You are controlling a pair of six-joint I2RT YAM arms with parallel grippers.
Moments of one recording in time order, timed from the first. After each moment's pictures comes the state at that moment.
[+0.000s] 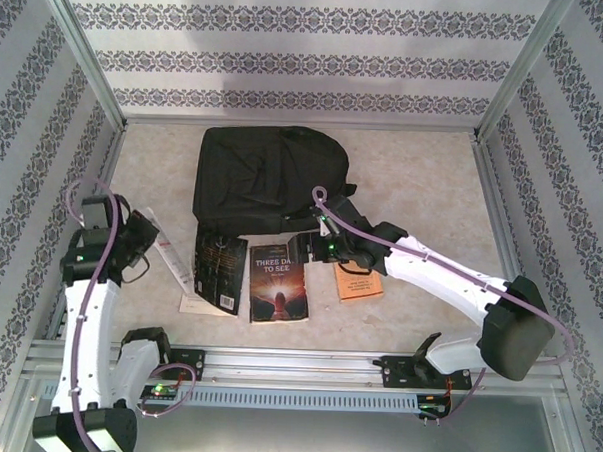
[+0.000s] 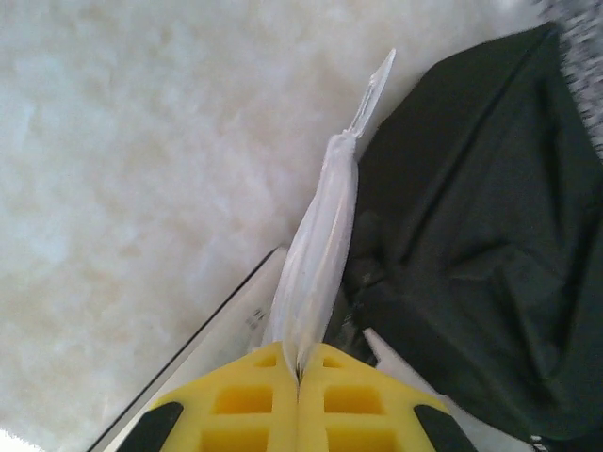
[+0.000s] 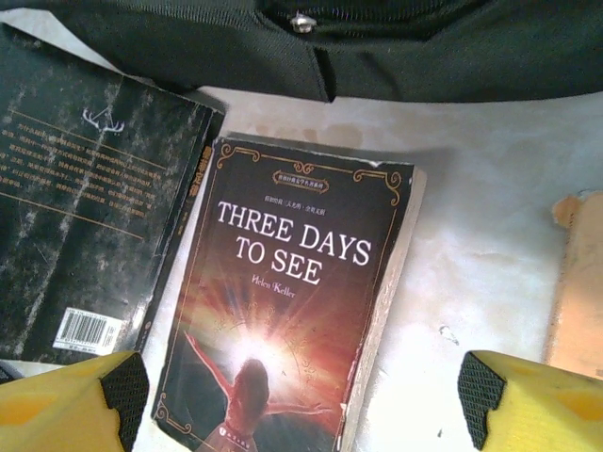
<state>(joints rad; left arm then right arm) 0.22 0.81 0.95 -0.93 0.10 -0.77 0.79 1.38 1.01 -0.53 -0.12 0.59</state>
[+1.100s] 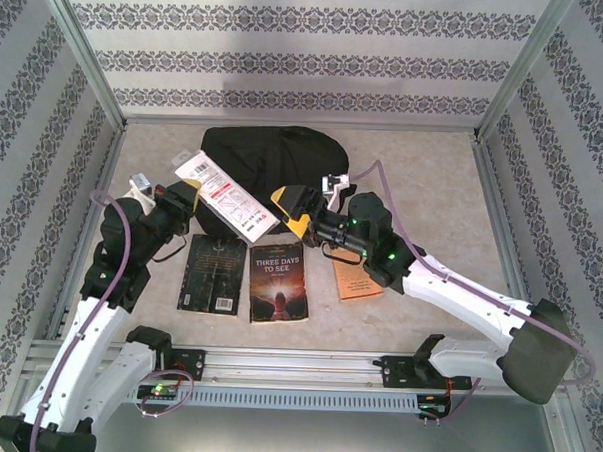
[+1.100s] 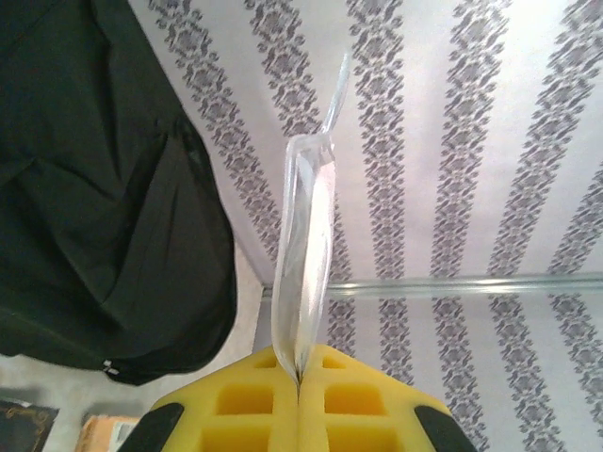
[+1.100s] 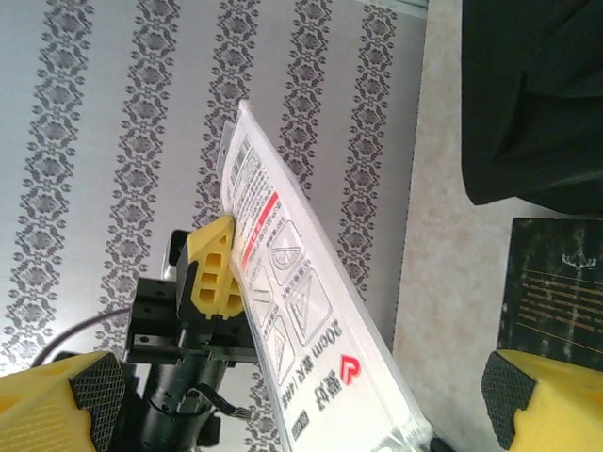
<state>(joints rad) -0.17 0.68 0.74 -0.19 0.17 -1.38 0.82 1.22 0.85 0.26 -0.28 1.36</state>
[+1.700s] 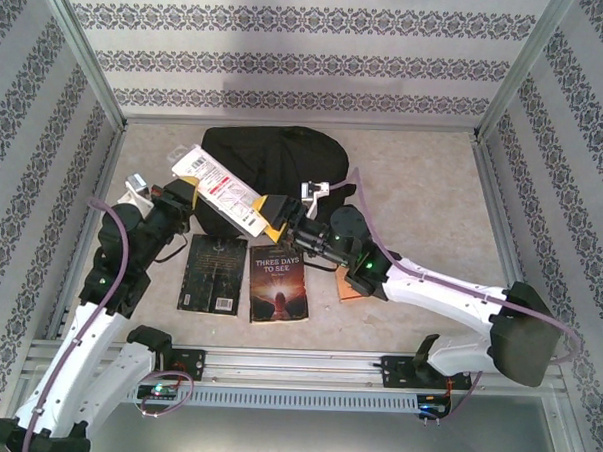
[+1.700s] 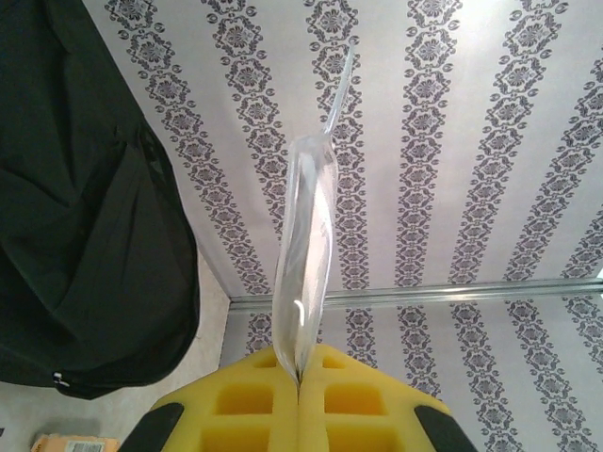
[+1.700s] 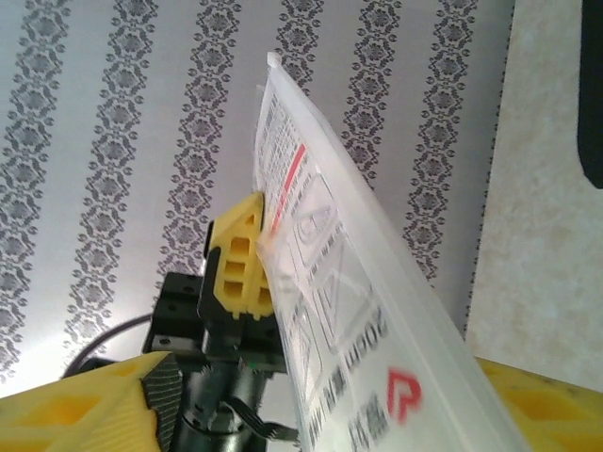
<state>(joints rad) -0.25 0.65 0.73 -0.14 0.08 -1.42 0.94 1.36 0.87 0.53 -0.19 1.42</state>
